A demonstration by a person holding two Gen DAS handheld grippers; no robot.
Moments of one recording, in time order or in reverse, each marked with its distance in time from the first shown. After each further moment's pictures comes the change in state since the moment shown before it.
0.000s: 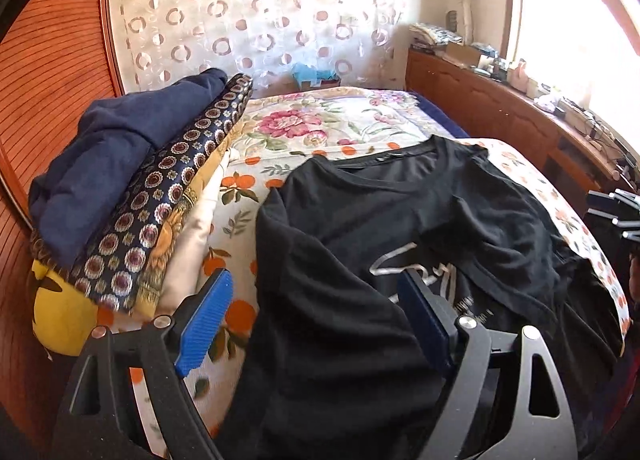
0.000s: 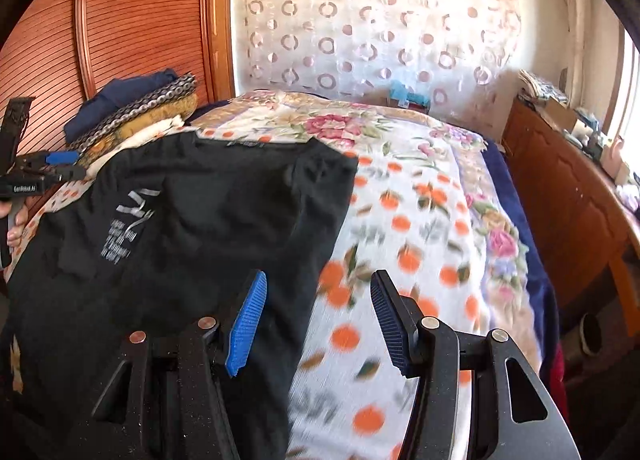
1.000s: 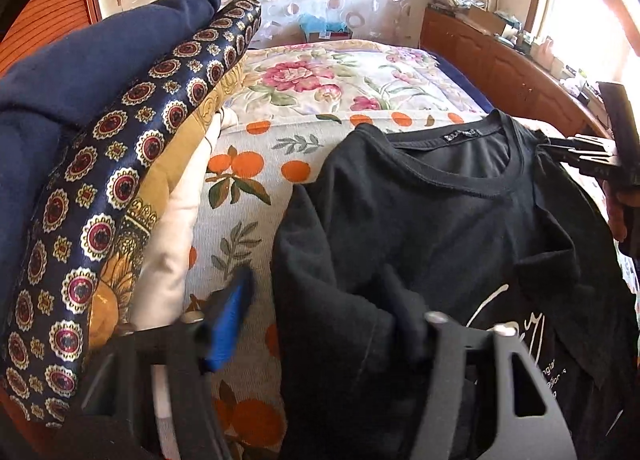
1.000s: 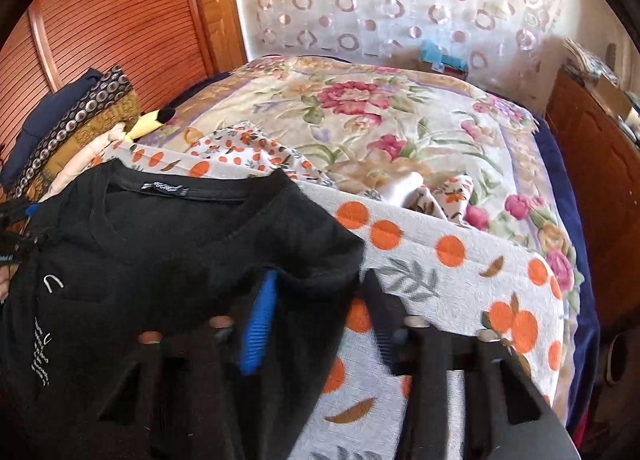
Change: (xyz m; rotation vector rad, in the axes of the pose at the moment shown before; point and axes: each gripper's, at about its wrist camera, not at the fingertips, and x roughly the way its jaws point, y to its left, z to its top) left arm 0.096 0.031 0.031 -0.027 0.173 -0.013; right arm 0.181 -0.041 0.094 0.009 0.155 0.139
